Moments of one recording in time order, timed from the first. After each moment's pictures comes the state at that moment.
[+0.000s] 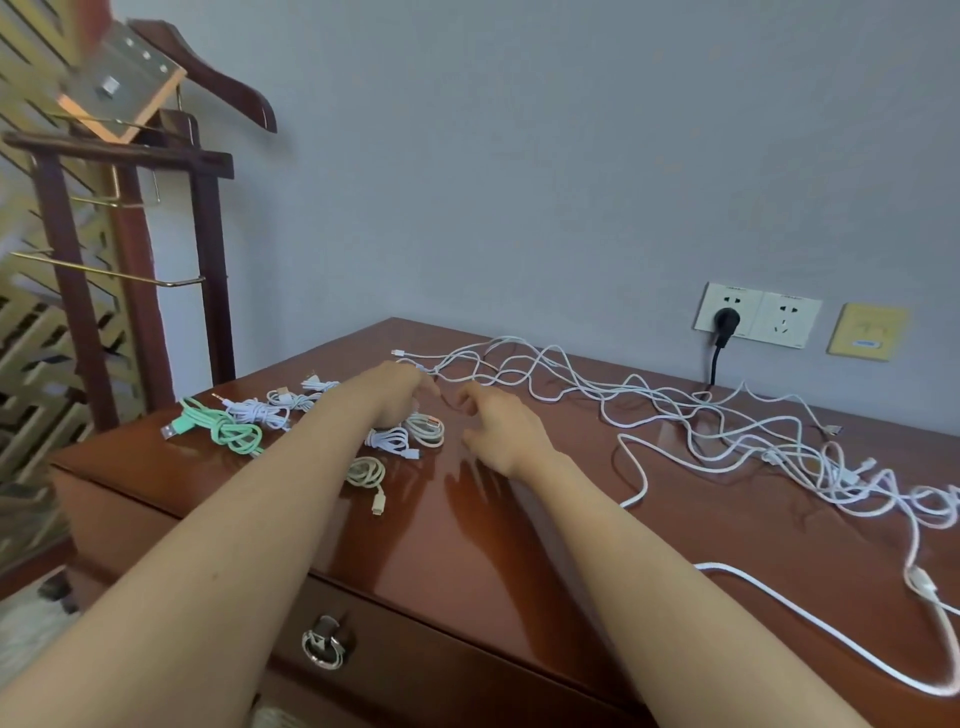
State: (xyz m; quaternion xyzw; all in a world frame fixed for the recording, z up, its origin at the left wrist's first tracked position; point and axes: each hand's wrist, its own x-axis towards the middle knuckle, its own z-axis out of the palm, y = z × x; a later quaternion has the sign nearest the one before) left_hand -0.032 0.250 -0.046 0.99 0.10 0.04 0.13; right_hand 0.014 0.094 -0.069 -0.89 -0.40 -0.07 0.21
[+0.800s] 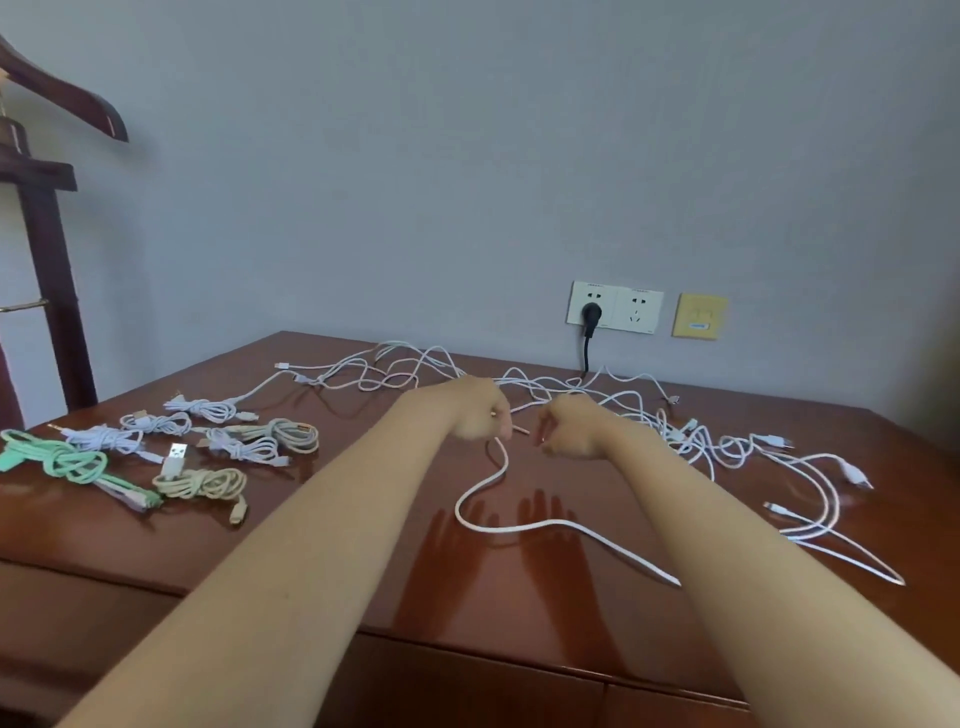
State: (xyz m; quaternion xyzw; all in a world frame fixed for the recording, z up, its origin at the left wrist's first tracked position) left_hand -0.002 0.060 -0.013 0.98 -0.12 -0.01 0.15; right_hand 0.041 -0.093 -0.027 -0.96 -0.25 0.02 0.09
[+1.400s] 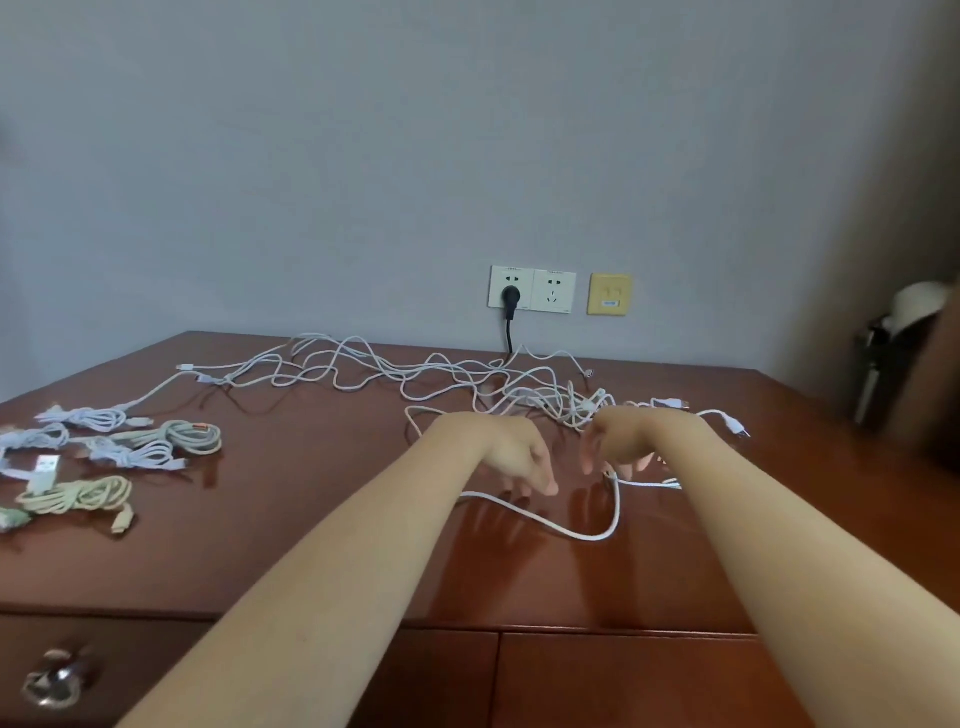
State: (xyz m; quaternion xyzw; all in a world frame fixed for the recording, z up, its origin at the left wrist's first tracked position) left_hand -0.003 -0.056 -0.037 0.94 -0.22 -0.20 0.18; right_hand 0.014 -0.221 -0.015 -0.98 -0.10 0.15 0.01
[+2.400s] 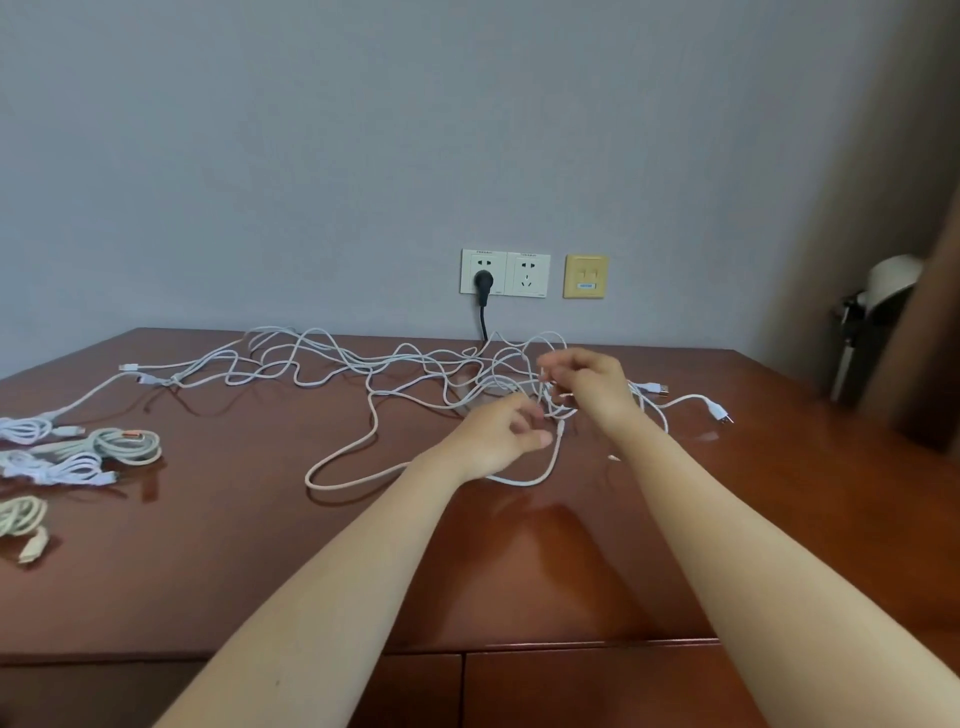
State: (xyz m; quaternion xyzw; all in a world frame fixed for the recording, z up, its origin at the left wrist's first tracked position) left_hand 0.014 -0.081 -0.069 0.88 -0.18 0.03 0.43; right_hand 0.038 -0.214 -0.042 -0.77 -0.07 -0.13 0.62
